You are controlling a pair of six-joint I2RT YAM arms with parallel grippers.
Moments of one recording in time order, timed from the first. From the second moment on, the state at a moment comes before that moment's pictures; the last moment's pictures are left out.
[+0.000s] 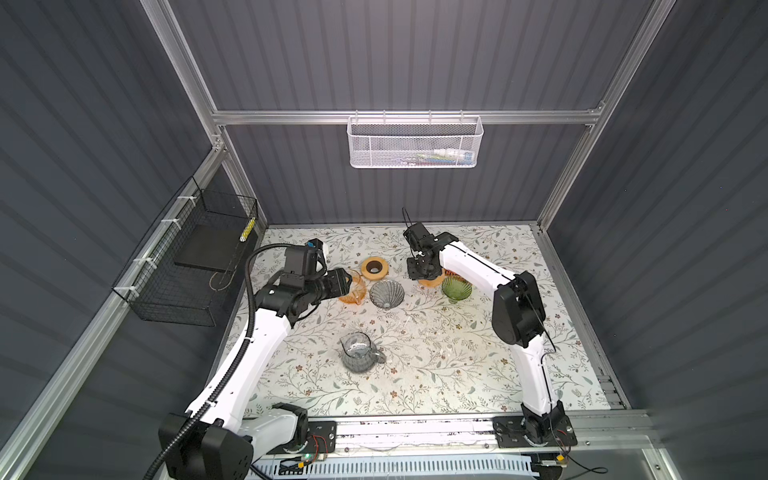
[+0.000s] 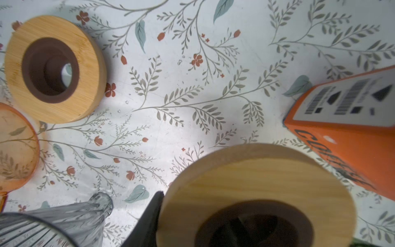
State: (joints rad) left arm -0.29 1.17 1.13 -0.69 0.18 -0.40; right arm 0.59 2.21 1.97 -0.93 0.13 0.42
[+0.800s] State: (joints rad) left arm -0.29 1.13 1.20 -0.85 0.09 -0.40; right arm 0.67 1.89 1.87 -0.99 0.09 0.30
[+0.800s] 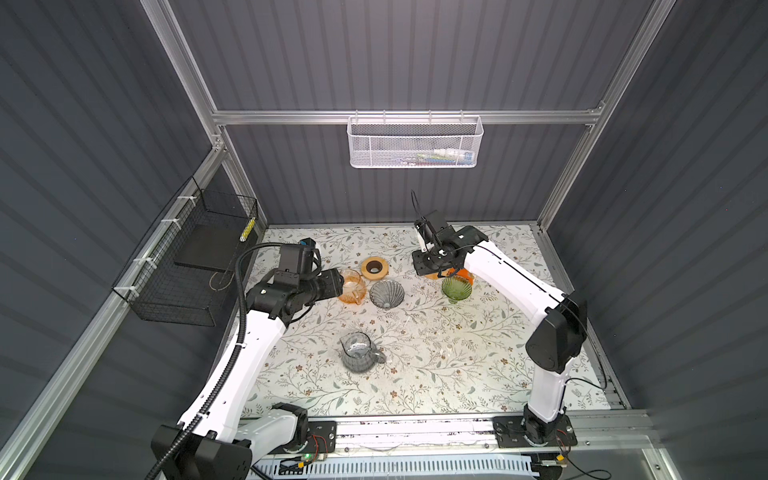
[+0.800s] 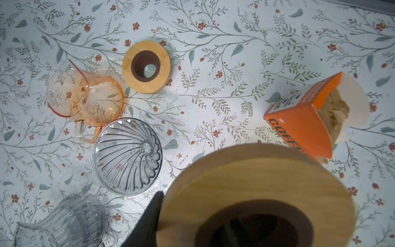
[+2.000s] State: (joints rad) left arm -0.29 0.84 0.97 -1.13 -0.18 -0.64; right arm 1.05 1.93 2.00 -1.05 -0.06 0.21
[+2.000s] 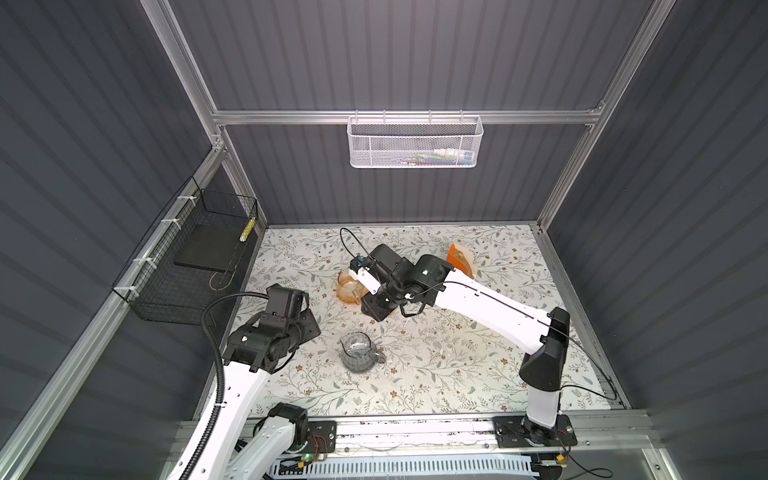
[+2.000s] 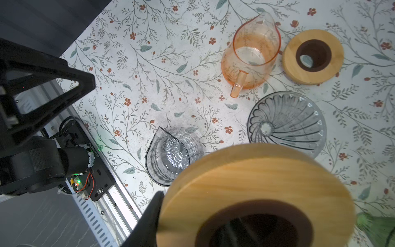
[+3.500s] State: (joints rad) left arm -0.29 0.82 1.07 -1.37 -0.19 -0.65; right arm 1.15 2.12 1.96 -1.02 -0.20 0.29
